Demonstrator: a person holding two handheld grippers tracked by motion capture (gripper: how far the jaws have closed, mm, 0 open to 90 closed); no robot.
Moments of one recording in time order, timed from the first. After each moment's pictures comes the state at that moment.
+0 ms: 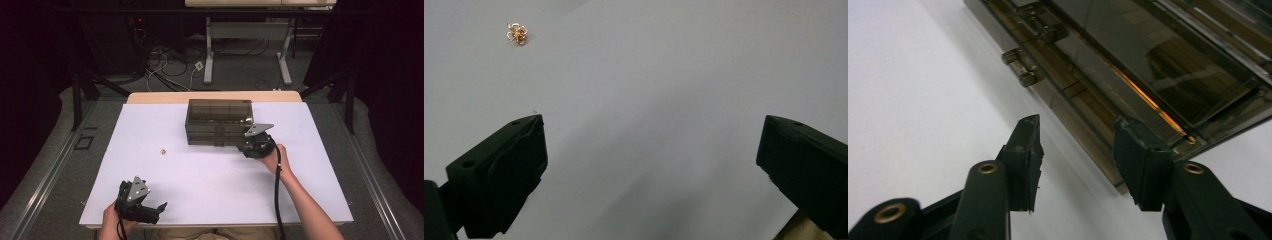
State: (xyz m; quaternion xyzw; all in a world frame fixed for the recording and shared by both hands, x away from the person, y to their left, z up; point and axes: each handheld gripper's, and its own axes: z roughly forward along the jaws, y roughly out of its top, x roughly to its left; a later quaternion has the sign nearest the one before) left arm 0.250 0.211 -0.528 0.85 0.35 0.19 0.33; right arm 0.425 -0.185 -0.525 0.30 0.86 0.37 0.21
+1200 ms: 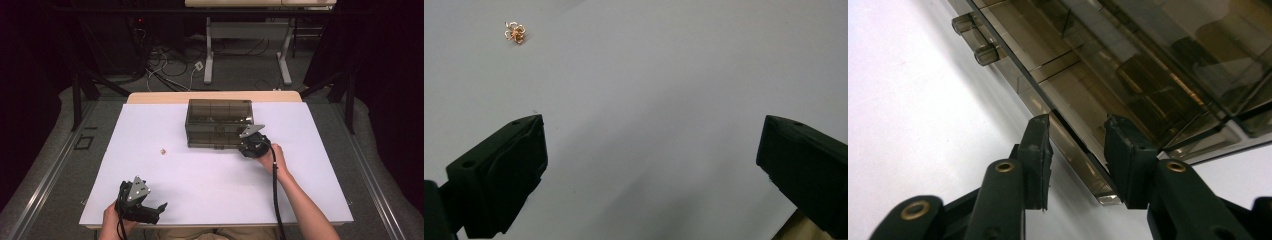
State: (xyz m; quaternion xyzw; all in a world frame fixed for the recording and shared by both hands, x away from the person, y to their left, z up) left arm 0.250 0.211 -0.528 0.86 0.35 0.19 0.33; right arm 0.436 -0.176 -0.543 0.30 0.88 0.31 0.21
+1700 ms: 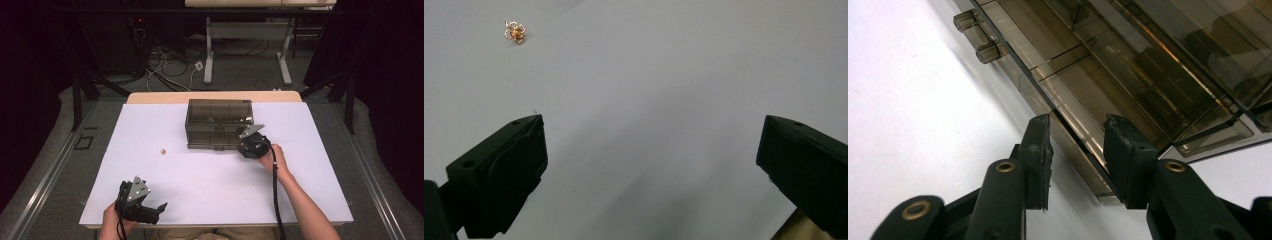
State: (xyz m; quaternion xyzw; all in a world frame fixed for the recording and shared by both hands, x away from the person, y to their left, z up) left arm 0.250 0.211 -0.528 0.86 0.35 0.19 0.33; right arm 0.435 -0.175 -0.542 0.30 0.88 0.30 0.20
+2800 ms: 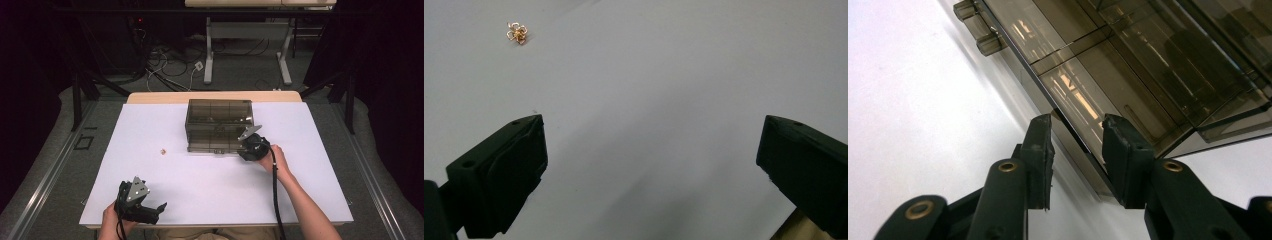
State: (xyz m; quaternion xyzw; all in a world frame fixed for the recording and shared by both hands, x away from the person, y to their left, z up) left arm 0.249 0.212 -0.527 0.86 0.35 0.19 0.33; right arm 0.429 -0.172 -0.538 0.29 0.90 0.26 0.18
